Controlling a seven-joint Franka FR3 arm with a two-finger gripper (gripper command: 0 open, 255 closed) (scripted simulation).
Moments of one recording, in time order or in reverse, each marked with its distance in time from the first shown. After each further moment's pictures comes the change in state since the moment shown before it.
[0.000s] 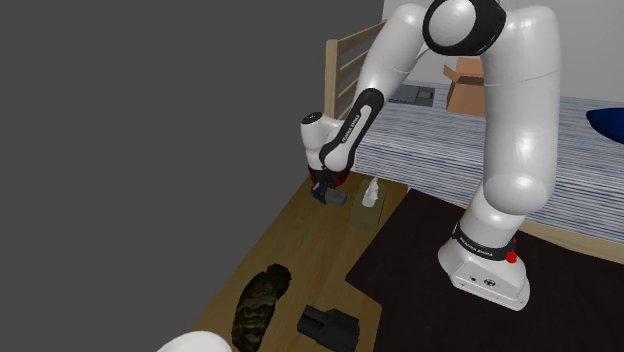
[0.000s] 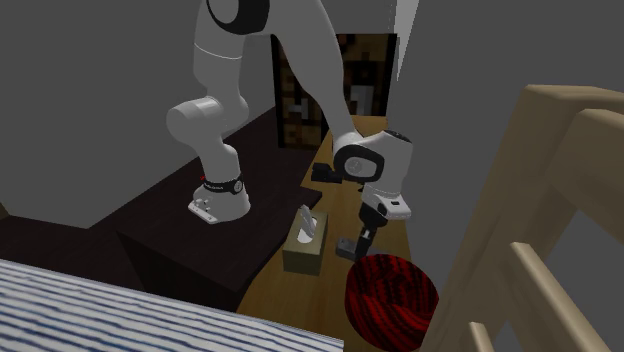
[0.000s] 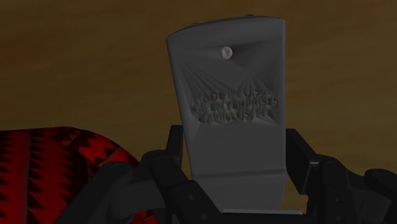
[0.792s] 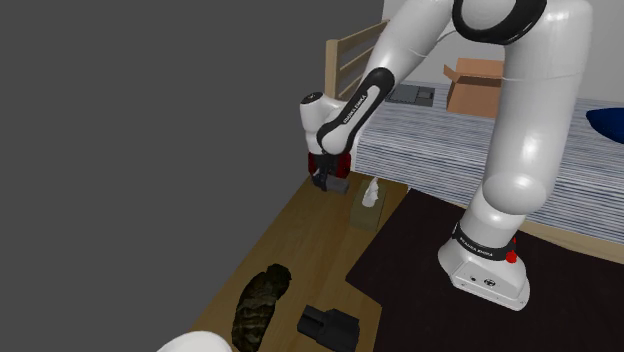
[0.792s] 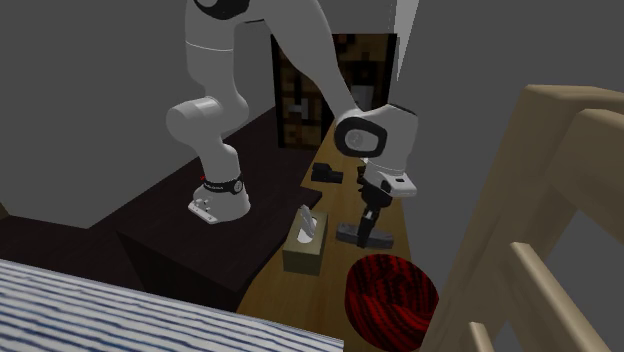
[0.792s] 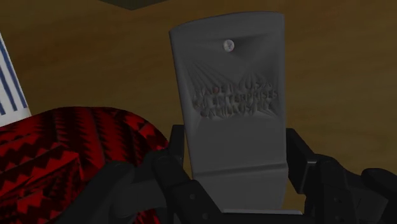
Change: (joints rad) arm -0.020 -0.149 0.034 -0.018 0.070 -0.125 -0.067
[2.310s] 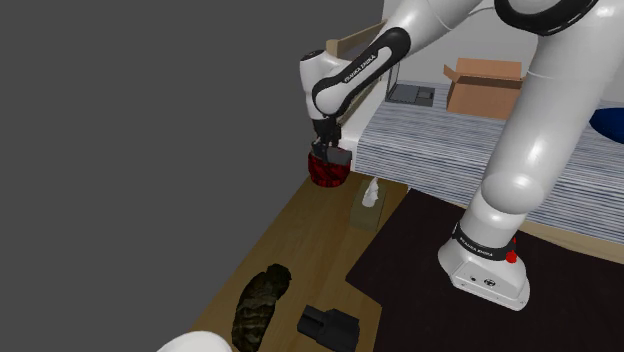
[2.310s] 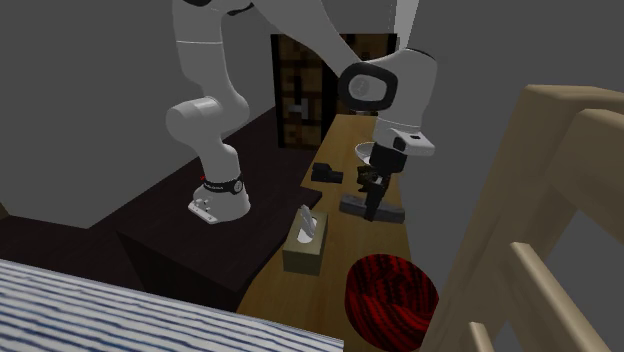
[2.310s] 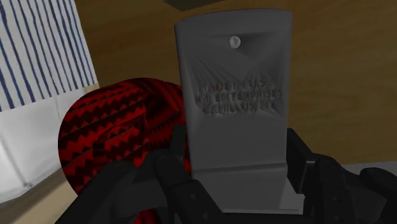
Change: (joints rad) arm -0.028 -0.184 0.003 0.085 0.090 -0.251 -0.137
